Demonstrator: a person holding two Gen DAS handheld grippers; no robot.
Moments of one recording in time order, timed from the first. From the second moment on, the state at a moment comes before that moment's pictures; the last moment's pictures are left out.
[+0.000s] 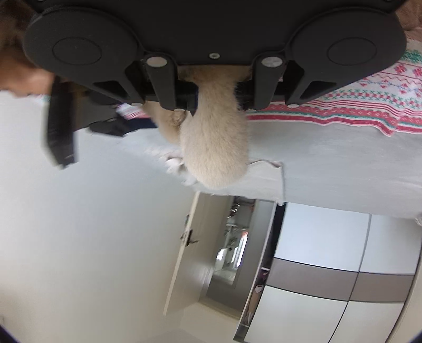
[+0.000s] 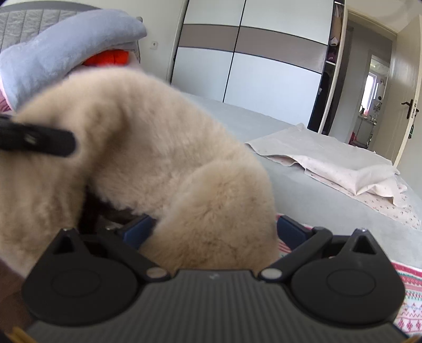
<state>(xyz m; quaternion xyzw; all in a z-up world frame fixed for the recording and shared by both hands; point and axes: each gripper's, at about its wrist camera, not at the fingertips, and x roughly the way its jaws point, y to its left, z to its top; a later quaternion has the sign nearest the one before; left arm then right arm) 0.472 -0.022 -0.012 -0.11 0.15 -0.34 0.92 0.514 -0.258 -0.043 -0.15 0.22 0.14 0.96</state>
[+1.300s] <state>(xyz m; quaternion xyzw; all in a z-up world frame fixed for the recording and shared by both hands) 0.547 0.030 -0.084 -0.39 0.28 -0.38 0.79 0.540 -0.384 -0.089 0.31 0.28 0.34 0.85</state>
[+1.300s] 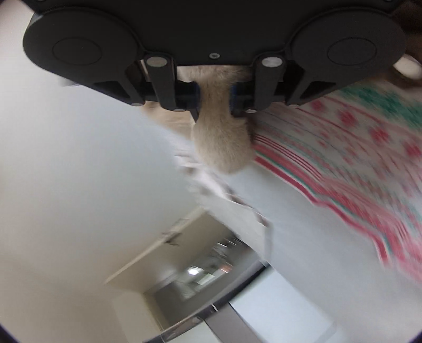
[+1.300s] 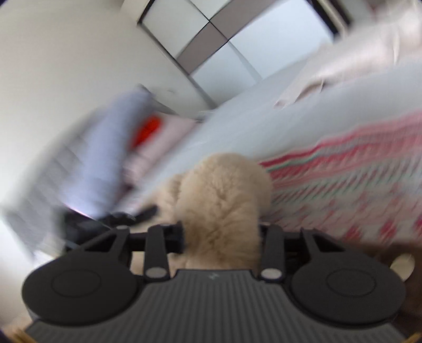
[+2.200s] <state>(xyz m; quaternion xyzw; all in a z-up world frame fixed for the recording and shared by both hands) 0.528 -0.011 -0.085 -0.15 0.29 -0.21 0.92 0.541 -0.340 -0.096 0.20 0.28 0.12 0.93</state>
